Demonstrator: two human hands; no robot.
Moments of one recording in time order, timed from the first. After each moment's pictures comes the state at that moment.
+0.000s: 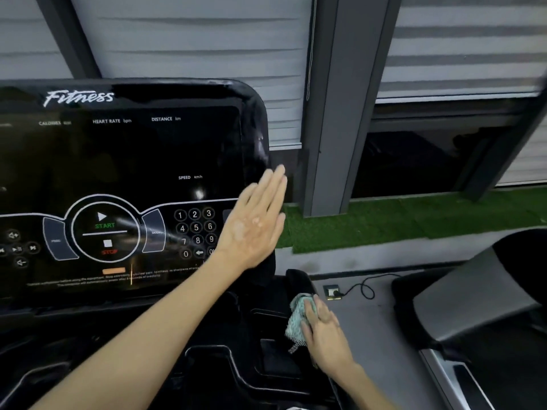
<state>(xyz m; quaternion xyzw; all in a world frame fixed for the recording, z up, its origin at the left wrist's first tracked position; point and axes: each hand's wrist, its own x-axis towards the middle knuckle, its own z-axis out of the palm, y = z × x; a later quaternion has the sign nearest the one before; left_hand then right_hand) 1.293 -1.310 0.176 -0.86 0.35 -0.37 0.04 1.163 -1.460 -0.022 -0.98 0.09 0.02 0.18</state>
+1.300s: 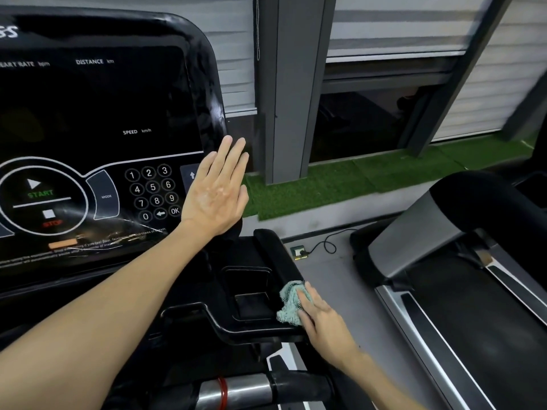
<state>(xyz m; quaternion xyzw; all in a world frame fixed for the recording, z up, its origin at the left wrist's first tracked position) 1.285 -1.304 0.153 -0.86 0.36 -0.36 0.06 1.059 -1.464 -0.039 -0.96 0.11 0.01 0.25</state>
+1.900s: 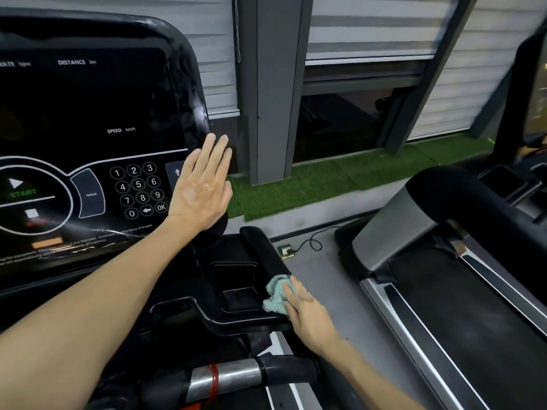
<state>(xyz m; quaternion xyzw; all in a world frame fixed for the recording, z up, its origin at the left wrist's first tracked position) 1.284 -1.304 0.155 -0.86 0.36 -0.35 0.07 1.056 -1.454 -0.025 -0.96 0.13 0.02 0.25</state>
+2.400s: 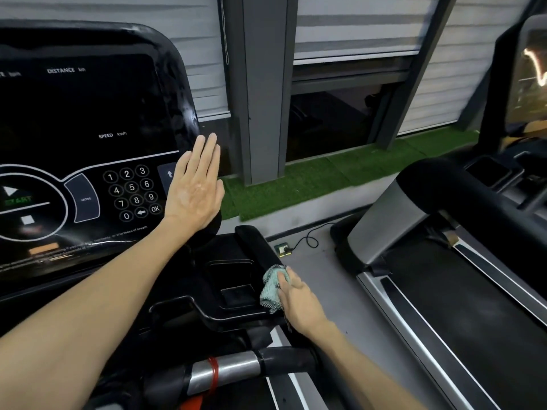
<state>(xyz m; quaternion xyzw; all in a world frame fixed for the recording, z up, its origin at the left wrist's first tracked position) 1.279 -1.305 0.158 -0.87 0.36 -0.33 0.03 1.071 -1.445 -0.020 -0.96 0.19 0.03 0.22</state>
